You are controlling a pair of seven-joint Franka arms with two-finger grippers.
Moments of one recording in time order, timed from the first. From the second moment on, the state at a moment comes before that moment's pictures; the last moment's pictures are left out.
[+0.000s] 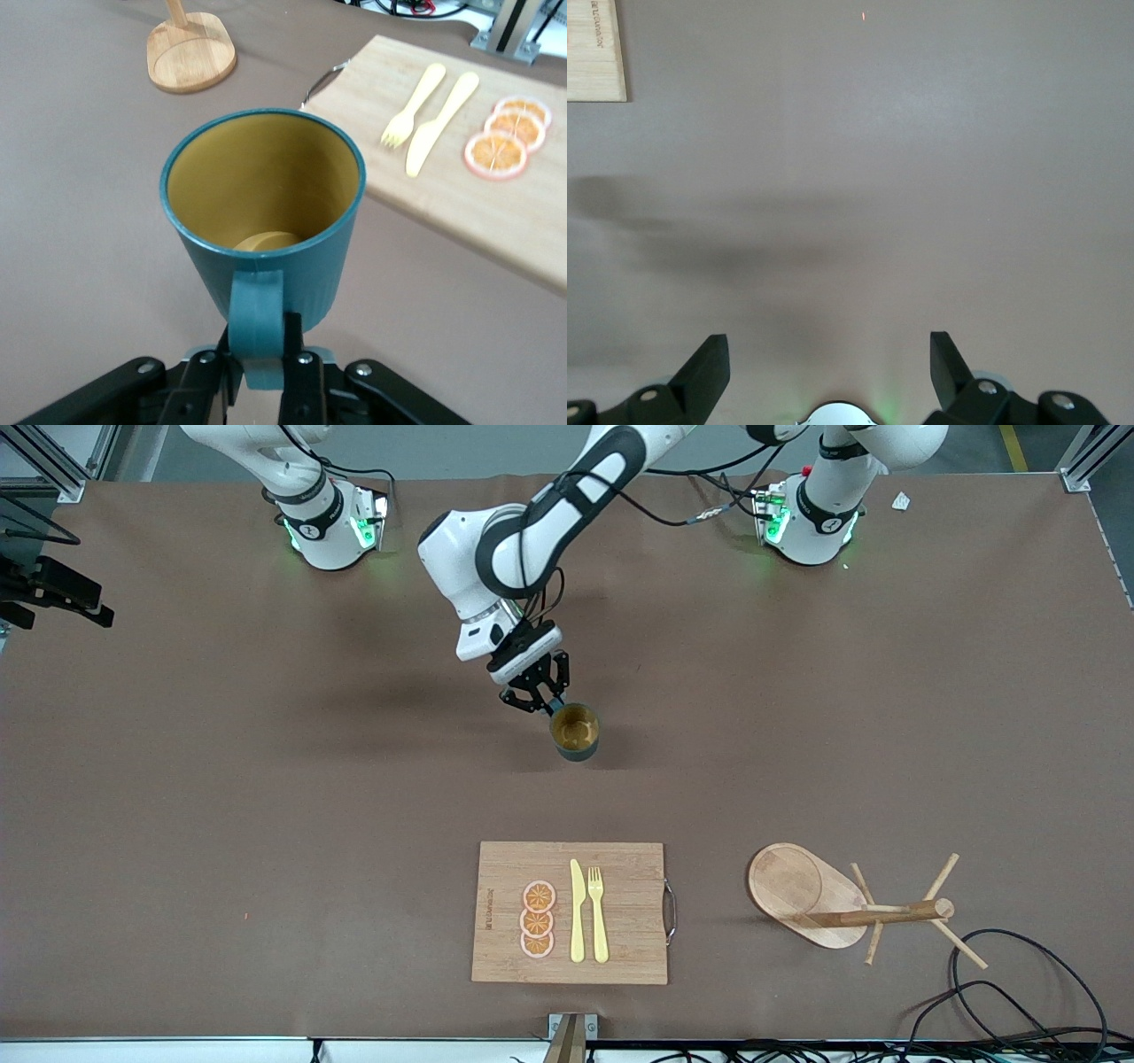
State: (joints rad) left arm -1.17 0.83 0.14 -1.20 0.58 1.79 -1.86; right arm 0.00 -0.06 -0.08 -1.55 0.02 1.41 -0.09
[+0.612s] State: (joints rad) left arm -0.87 0.61 0.14 -1.21 0.35 1.80 -1.48; right arm 0.00 -0.06 -0.08 -1.55 0.02 1.42 -0.12
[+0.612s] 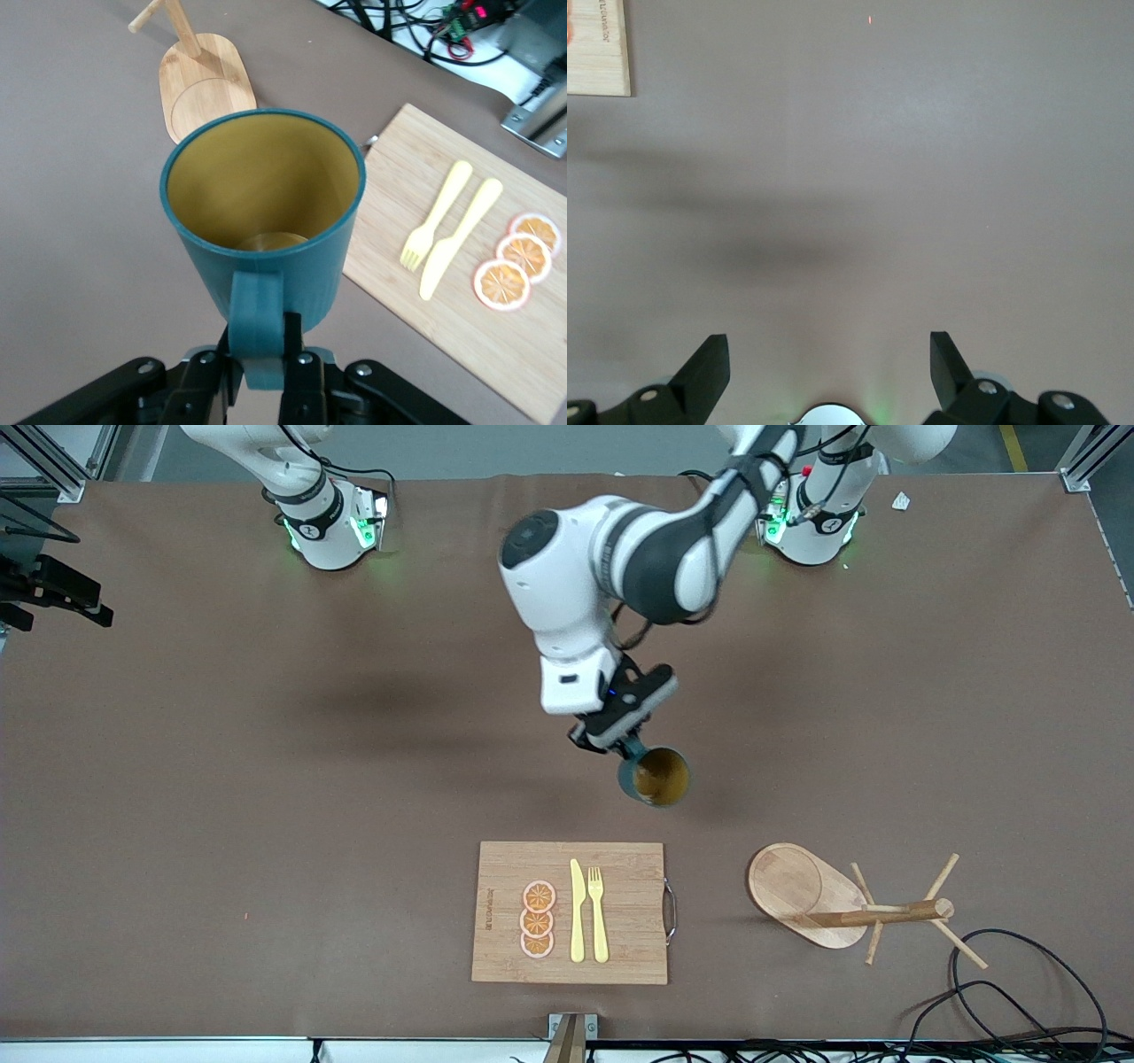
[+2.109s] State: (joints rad) left arm -0.31 0.53 0.14 -1.22 -0.65 1.93 -0.76; right arm 0.00 -0.06 -0.08 -1.55 0.02 1.42 -0.14
